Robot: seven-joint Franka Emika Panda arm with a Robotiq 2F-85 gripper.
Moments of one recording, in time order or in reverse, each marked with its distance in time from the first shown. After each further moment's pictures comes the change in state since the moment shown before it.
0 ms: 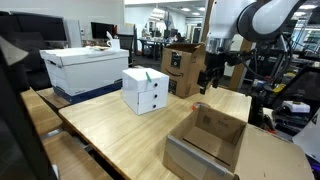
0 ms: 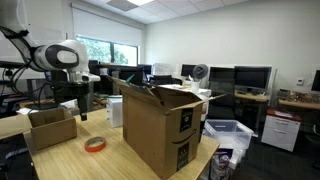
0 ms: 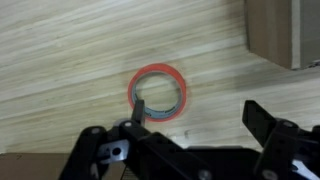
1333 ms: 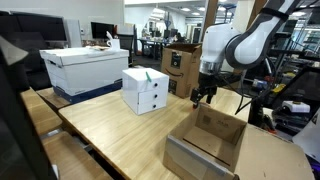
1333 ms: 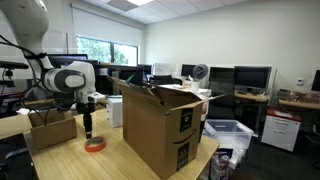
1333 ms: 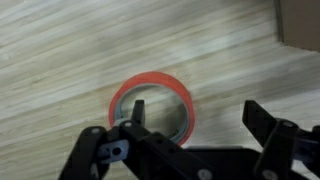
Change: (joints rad) arm 0.016 0.284 -0.078 0.029 -0.004 0.266 0.031
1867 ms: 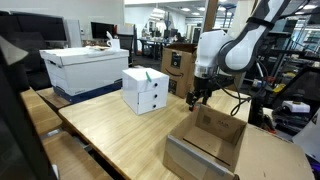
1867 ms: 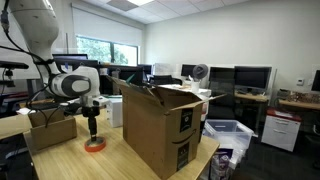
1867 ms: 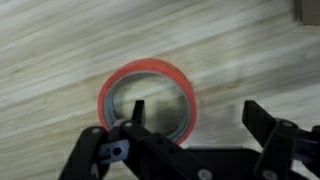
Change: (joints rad) arm 0.068 0.099 -0.076 0.066 0.000 0.032 0.000
